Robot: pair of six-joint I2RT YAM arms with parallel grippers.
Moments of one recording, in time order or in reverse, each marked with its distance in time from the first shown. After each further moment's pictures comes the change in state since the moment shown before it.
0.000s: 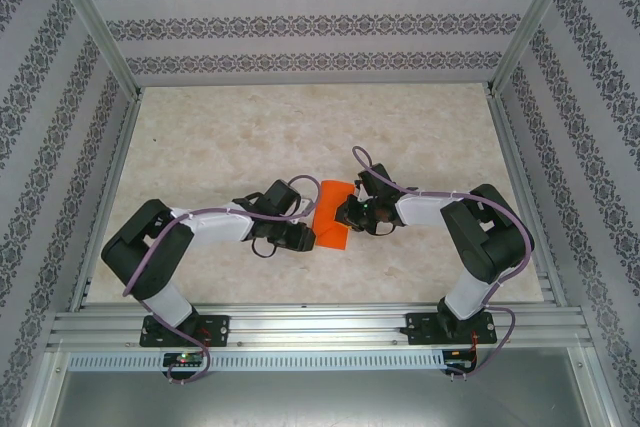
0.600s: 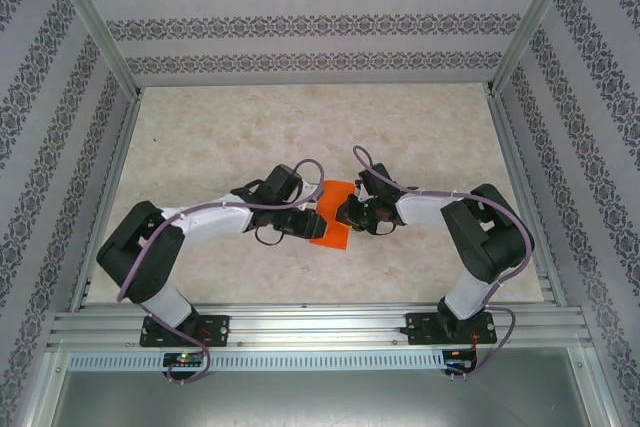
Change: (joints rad) left arm 0.008 -0.006 0.112 0.008 0.154 -0.008; right arm -0.002 0.000 0.003 -0.008 0.000 -0.004
